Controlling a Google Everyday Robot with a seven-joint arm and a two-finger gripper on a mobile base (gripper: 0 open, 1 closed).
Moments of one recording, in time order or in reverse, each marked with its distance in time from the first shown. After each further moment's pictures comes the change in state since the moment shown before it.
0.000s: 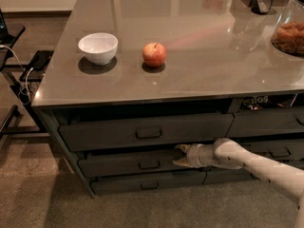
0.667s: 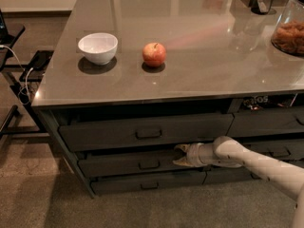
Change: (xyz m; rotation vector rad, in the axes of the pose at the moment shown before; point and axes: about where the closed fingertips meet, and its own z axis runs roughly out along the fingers) arm -0.004 -0.012 -0.003 0.000 0.000 0.000
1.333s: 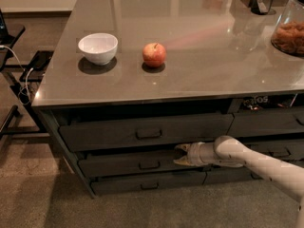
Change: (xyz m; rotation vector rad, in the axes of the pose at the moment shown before) arm -0.003 -0.004 -0.006 0.016 -0.004 0.010
